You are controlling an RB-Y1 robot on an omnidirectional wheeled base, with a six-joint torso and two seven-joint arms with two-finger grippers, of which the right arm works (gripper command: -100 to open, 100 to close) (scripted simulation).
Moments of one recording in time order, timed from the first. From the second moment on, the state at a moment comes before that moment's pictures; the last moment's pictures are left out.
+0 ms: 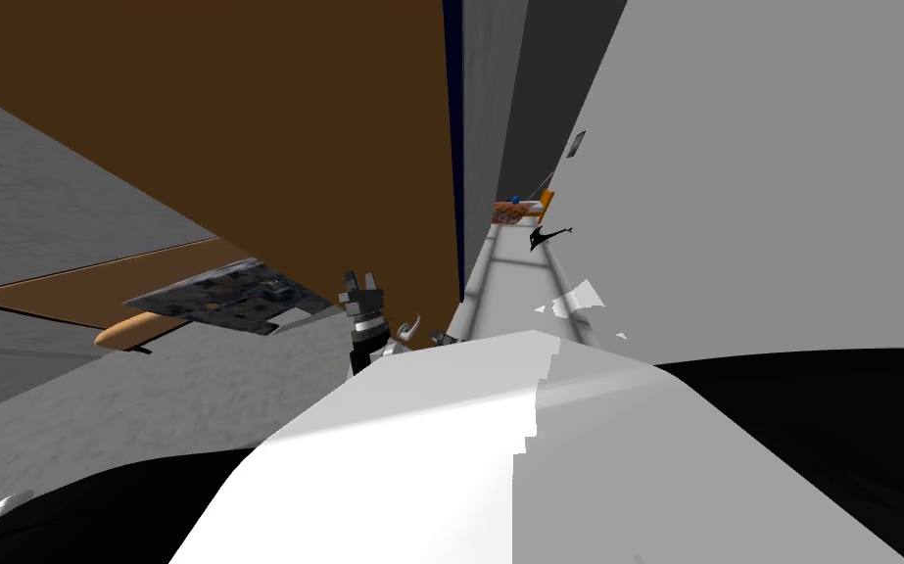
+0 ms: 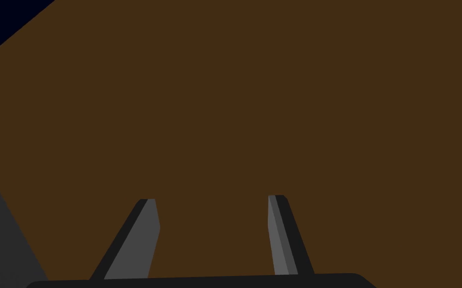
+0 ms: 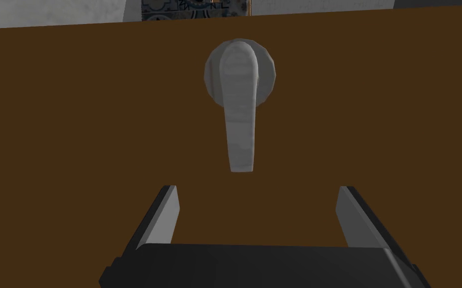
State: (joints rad) arm -0.07 -0.11 0.98 -0.88 0.03 -0.76 -0.14
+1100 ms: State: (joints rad) arm -0.06 -0.09 0.97 -0.85 0.03 -0.76 -0.13
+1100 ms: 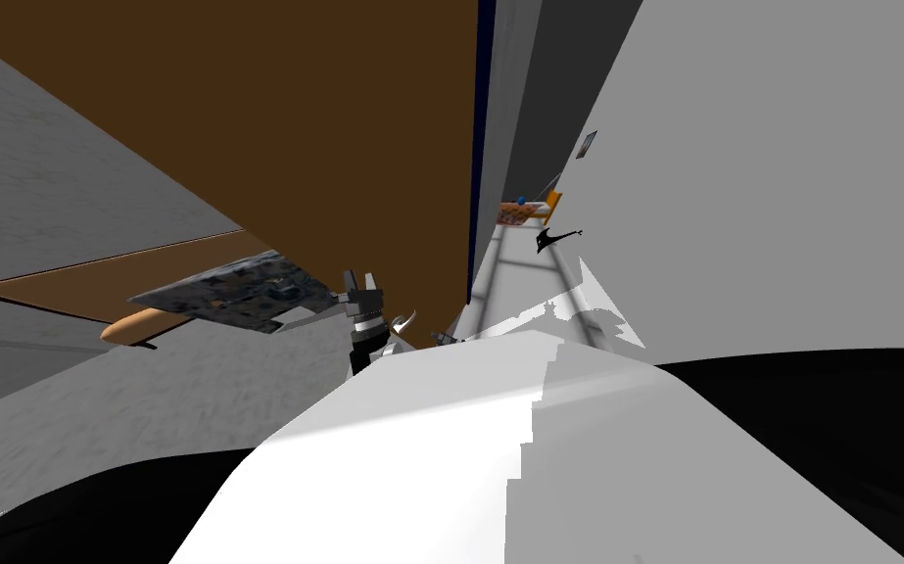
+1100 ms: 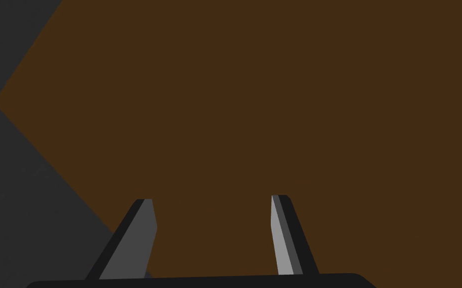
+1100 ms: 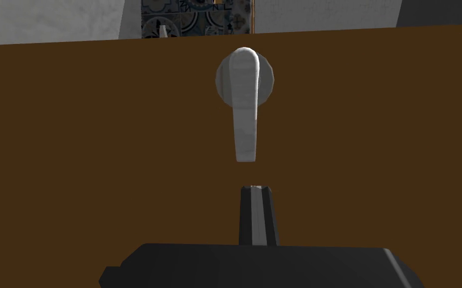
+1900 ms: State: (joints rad) arm -0.06 -0.06 0.85 -0.84 0.01 -0.74 -0.08
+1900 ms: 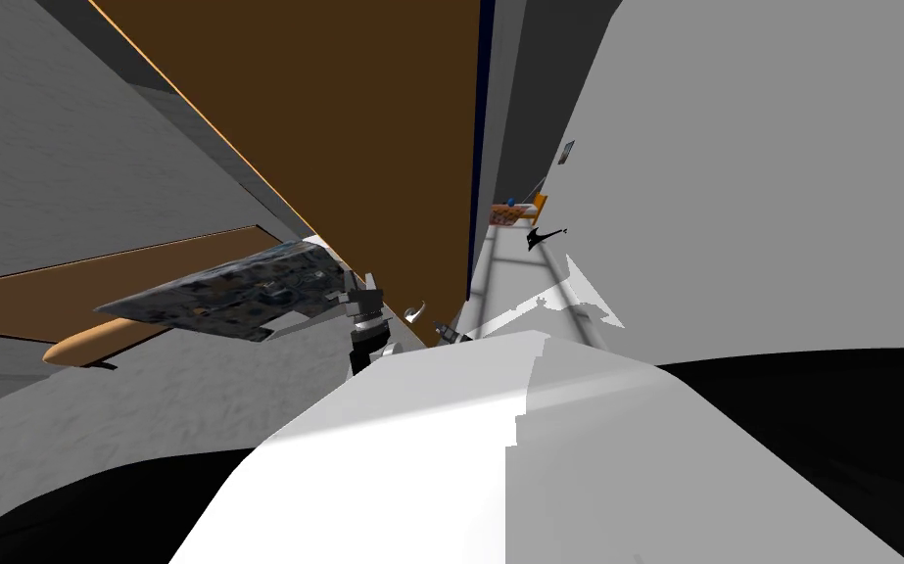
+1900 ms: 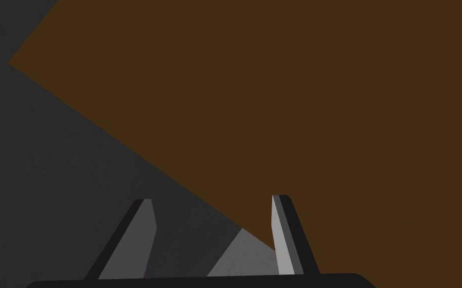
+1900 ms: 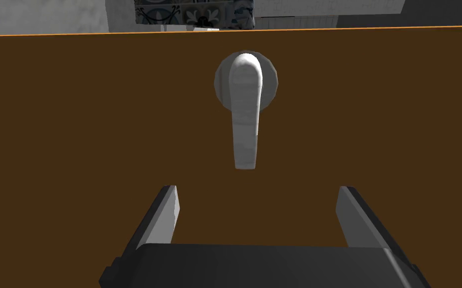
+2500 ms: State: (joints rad) arm -0.06 -0.06 0.83 -0.82 0.01 -0.74 -0.07
